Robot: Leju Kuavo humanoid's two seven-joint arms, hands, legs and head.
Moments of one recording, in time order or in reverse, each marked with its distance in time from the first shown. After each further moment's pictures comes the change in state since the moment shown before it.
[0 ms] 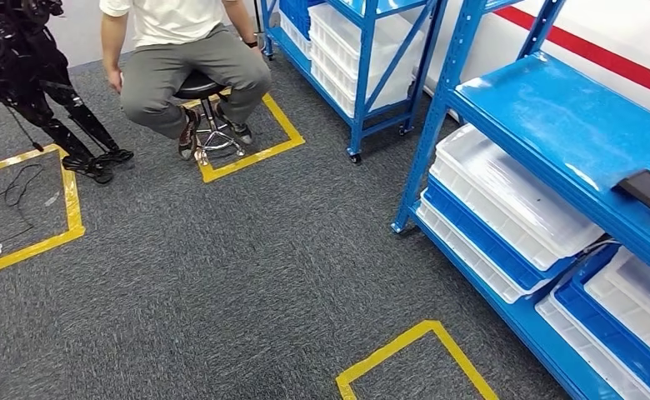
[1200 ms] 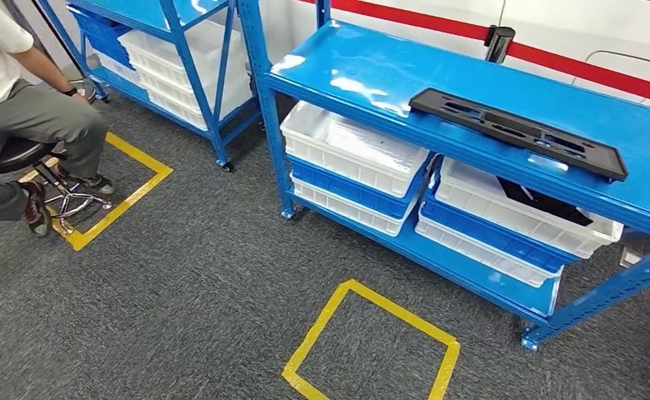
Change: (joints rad) left arm -0.008 -0.002 -0.031 0.003 -0.029 0.007 0.017; right arm -0.007 0.010 0.000 -0.004 0.041 0.005 0.012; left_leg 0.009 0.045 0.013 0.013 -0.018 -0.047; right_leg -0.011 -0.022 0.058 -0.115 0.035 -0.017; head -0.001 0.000
